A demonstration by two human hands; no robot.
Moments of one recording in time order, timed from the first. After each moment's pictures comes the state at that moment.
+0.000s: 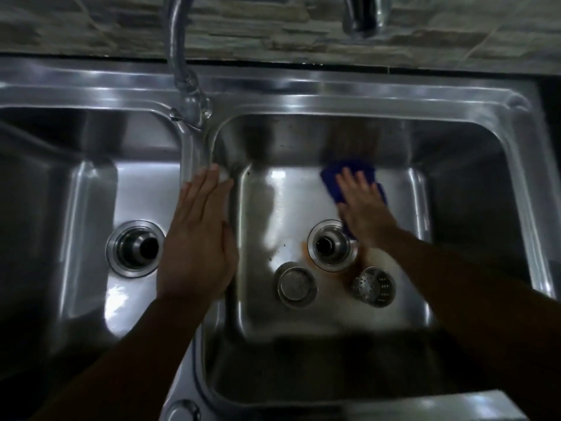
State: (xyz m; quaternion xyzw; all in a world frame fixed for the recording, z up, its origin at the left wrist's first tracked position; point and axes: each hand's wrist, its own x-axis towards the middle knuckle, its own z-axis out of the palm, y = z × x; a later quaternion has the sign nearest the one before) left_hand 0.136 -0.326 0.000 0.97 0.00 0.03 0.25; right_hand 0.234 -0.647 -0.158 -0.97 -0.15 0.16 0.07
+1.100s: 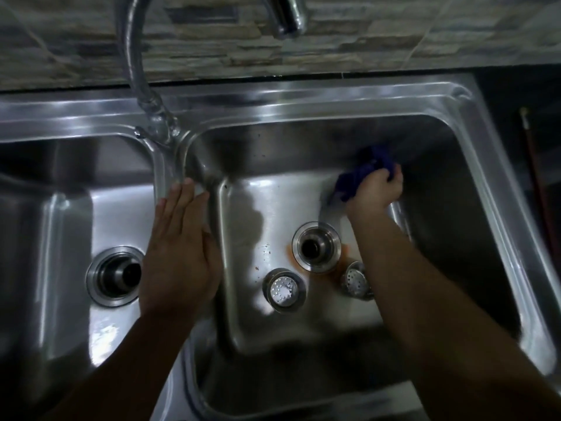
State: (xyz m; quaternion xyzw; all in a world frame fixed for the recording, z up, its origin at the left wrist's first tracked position) left_hand 0.136 -0.329 0.001 0.97 -0.01 0.04 0.24; right_hand 0.257 -0.605 -0.068 -0.54 0.49 -0.21 0.65
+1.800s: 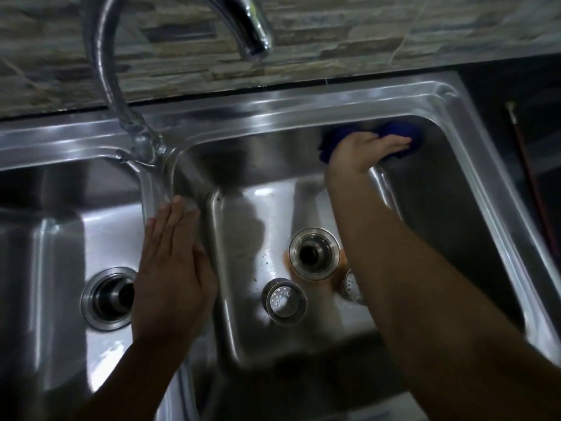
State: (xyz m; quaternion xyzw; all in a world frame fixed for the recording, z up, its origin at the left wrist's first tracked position) left_hand 0.136 -0.329 0.001 0.97 -0.03 0.04 0.26; right_hand 0.318 -0.579 -0.050 -0.57 0.41 -0.30 0.65
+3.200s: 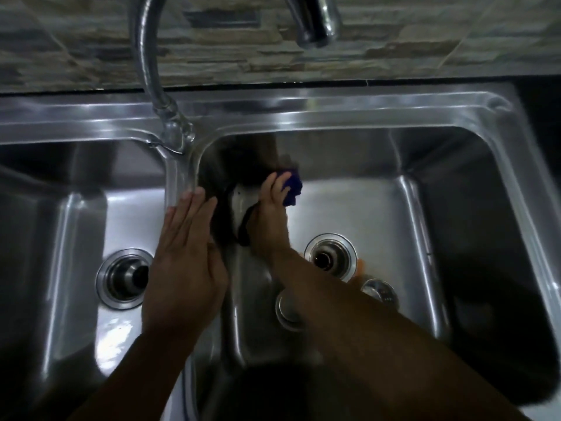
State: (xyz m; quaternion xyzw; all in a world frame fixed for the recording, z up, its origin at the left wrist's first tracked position) left_hand 0.138 -0.325 -0.006 0.96 0.01 0.04 0.27; right_hand 0.228 -0.443 -0.121 -0.91 0.03 0.07 0.42
